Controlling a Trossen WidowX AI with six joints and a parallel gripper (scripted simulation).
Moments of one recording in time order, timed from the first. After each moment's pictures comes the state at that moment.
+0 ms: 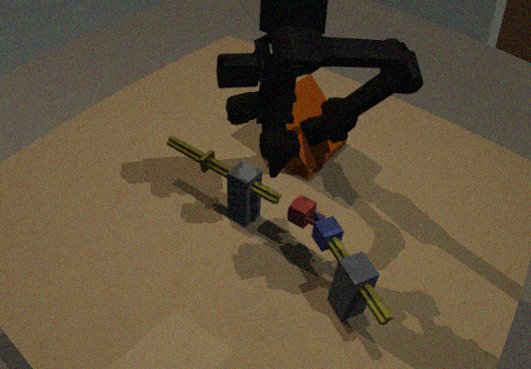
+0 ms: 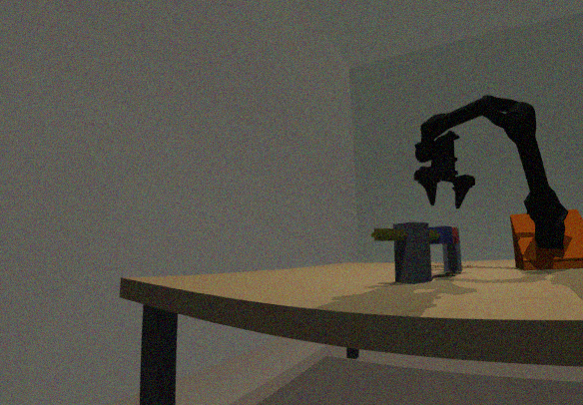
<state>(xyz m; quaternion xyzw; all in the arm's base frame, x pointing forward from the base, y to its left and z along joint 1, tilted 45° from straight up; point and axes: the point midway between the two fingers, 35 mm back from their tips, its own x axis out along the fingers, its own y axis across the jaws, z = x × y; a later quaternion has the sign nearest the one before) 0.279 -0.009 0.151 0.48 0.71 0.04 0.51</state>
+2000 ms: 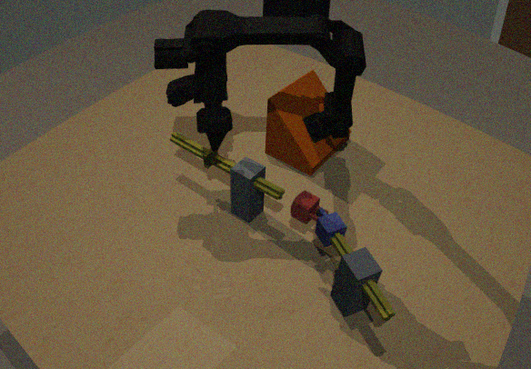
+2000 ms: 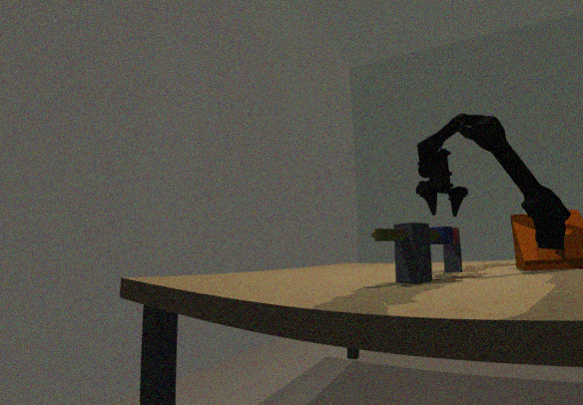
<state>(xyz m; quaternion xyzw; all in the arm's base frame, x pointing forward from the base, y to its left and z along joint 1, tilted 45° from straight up) 0.309 -0.097 0.048 0.44 0.74 0.06 0.51</state>
